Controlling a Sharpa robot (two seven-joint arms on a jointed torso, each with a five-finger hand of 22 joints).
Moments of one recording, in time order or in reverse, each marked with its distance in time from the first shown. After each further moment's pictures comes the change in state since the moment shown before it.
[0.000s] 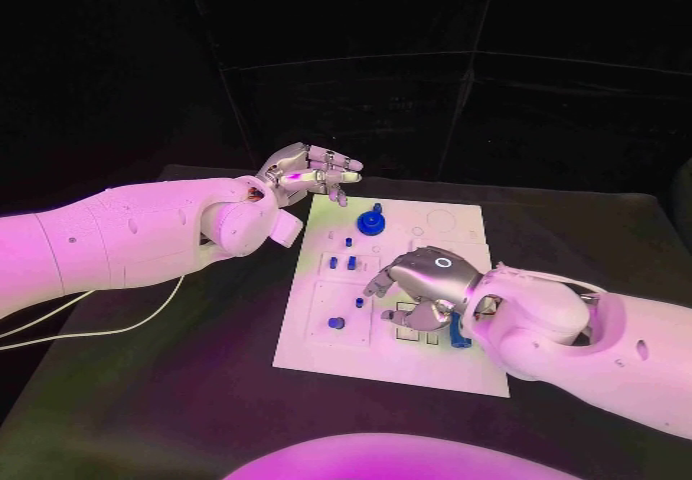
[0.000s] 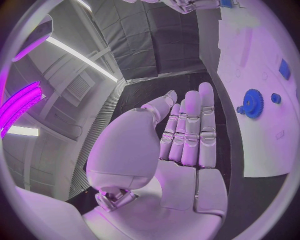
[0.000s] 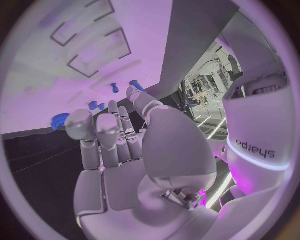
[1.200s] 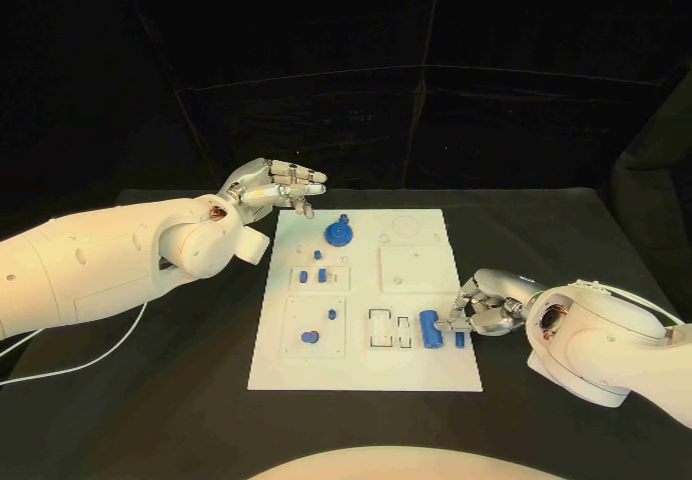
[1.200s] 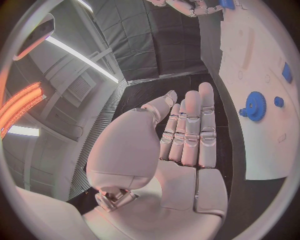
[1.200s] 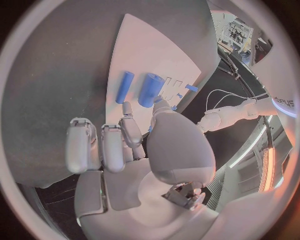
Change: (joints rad) left arm -0.001 -0.013 -0.001 0.006 0.000 0.001 0.000; left_hand 0.000 0.000 0.000 0.000 0.000 0.000 0.000 0.000 0.000 0.000 0.000 0.000 0.000 0.000 0.000 0.000 -0.001 0.000 0.000 0.000 0.000 -0.001; right arm -0.027 -0.311 -0.006 0.123 0.384 0.019 -0.469; right_hand -0.158 0.051 -0.485 0.364 0.092 0.016 -0.057 0.240 0.057 0.291 -0.074 1.138 1.121 0.031 -0.066 0.244 0.421 -0.056 0.195 -0.055 0.166 0.318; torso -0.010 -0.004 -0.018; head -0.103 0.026
